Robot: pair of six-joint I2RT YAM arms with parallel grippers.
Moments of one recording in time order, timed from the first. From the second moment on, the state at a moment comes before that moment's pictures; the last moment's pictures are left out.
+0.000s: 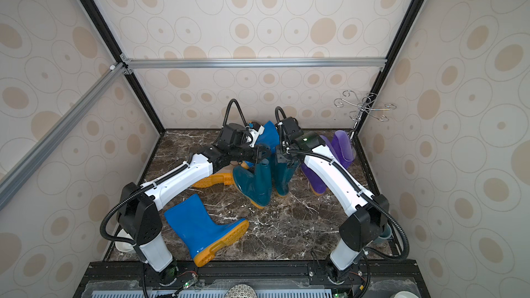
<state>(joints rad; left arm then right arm) -0.64 1.75 1.54 -0.33 0.39 -0.34 0.52 1.63 1.70 -1.03 0.18 0.32</state>
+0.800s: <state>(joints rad) -0.77 2.02 1.95 -0.45 0.50 -0.20 0.47 1.38 1.52 -1.10 0.24 0.32</state>
